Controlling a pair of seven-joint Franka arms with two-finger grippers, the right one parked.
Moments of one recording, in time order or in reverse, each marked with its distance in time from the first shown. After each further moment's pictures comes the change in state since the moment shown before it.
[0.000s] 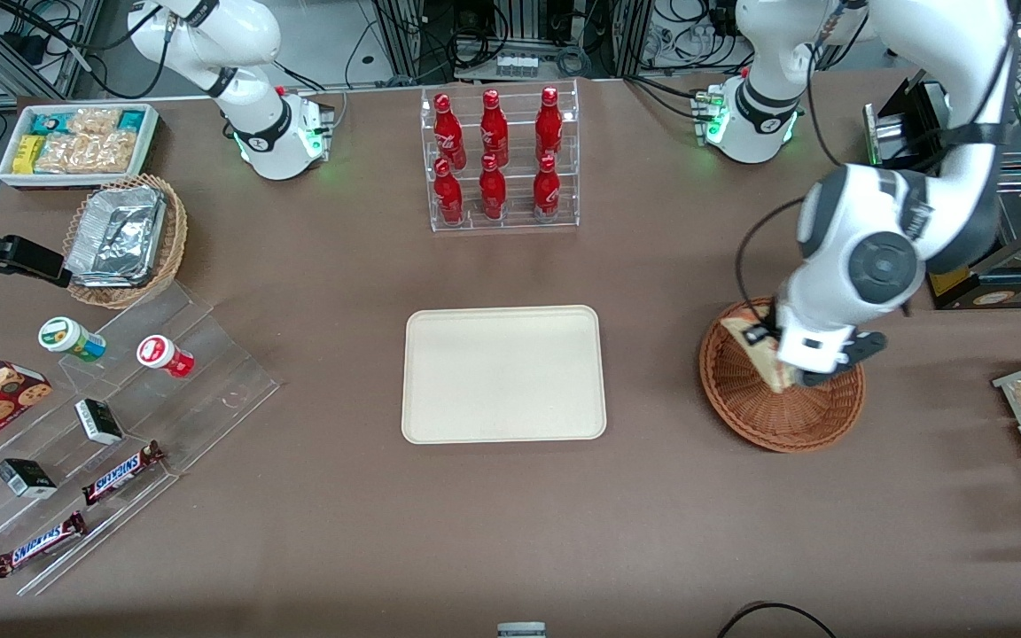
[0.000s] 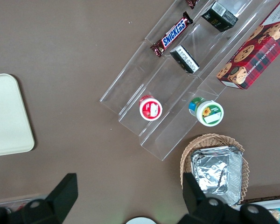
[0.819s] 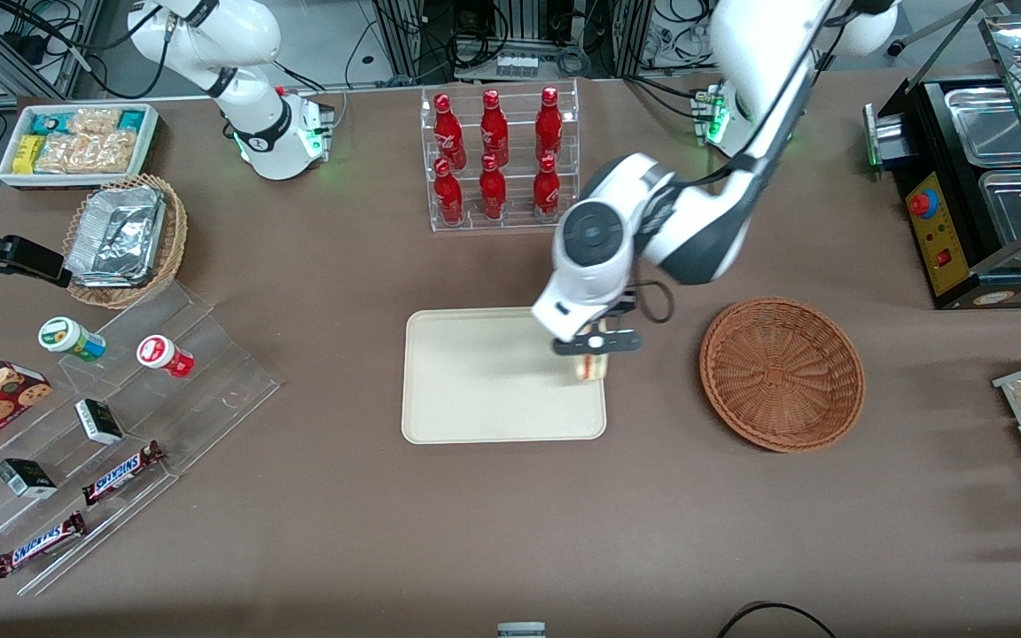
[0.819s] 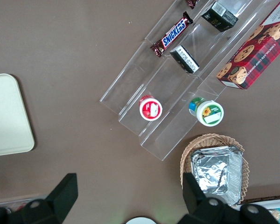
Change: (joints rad) arm -0.397 0.317 -0.004 0.339 0.000 0.006 0.009
